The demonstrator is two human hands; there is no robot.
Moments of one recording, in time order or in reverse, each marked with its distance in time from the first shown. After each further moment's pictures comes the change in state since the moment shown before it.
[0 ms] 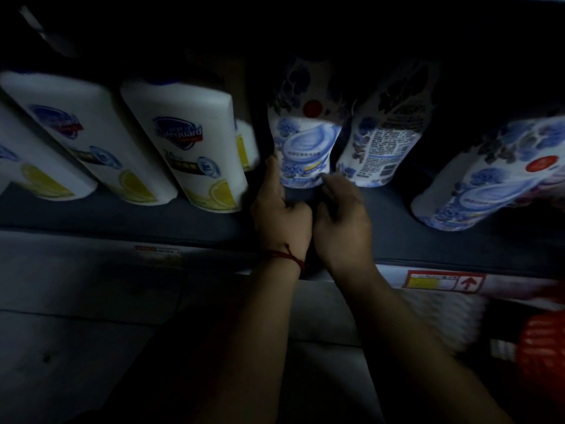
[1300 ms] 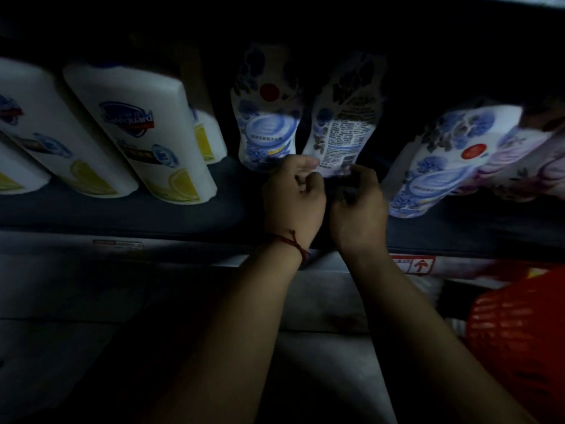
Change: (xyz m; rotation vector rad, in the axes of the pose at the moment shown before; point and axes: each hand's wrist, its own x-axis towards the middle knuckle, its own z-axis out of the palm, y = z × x) left_hand -0.026 0.032 0.048 0.087 -0.159 0.081; right_hand 0.010 0.006 -0.068 -0.122 0.184 0.080
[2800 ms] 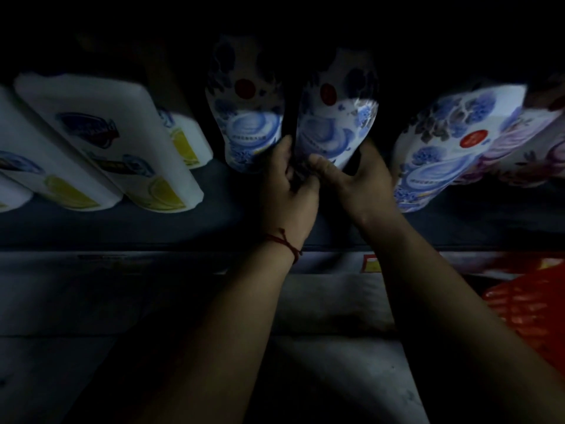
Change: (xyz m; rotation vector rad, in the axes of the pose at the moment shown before) left_hand 0.011 -0.012 0.016 -0.286 -0.088 -0.085; right_hand 0.039 0.004 -0.011 0.149 -0.130 -0.007
